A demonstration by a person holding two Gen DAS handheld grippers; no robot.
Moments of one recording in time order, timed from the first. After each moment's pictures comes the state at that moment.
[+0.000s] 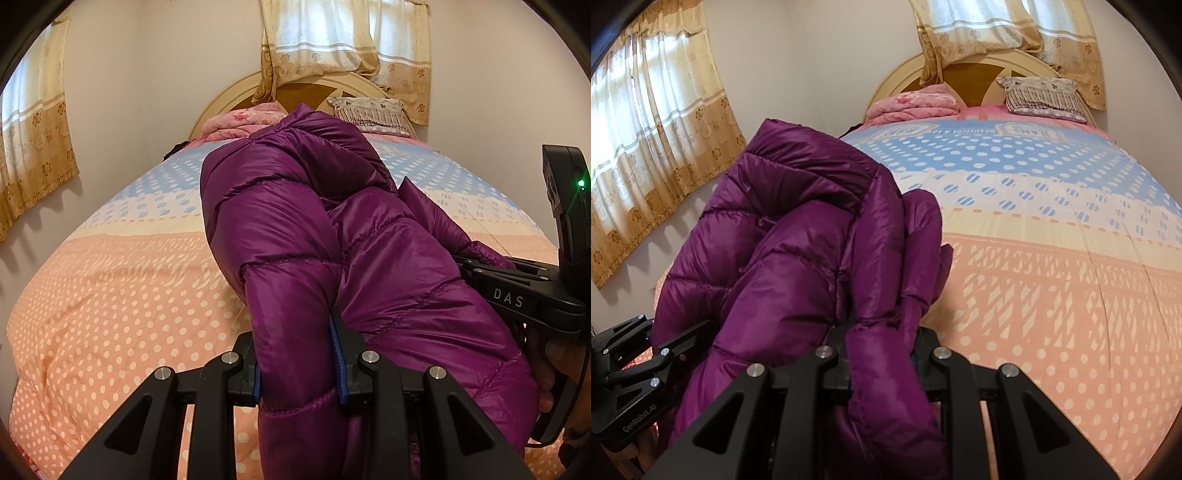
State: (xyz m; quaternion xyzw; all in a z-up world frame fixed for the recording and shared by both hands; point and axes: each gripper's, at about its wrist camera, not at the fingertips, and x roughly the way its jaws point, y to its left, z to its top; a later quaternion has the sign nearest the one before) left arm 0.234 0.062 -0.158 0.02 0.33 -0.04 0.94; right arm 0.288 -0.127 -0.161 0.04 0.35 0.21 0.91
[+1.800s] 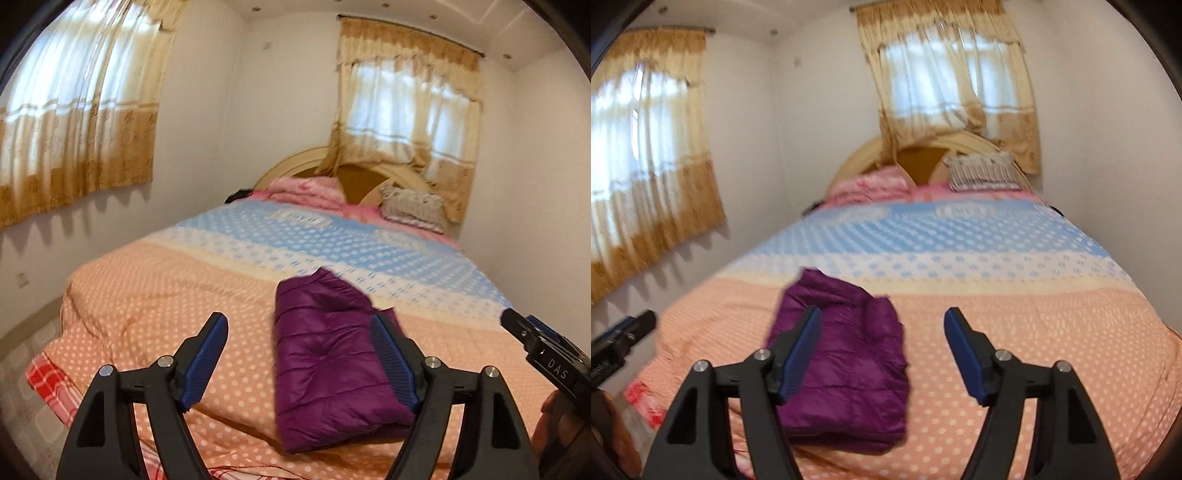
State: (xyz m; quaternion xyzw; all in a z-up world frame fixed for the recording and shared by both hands) left arm 0.037 0.073 -0.034 -0.09 0.18 0.06 0.98; right arm 0.080 -0.155 -0.023 0.05 0.19 0.11 0.98
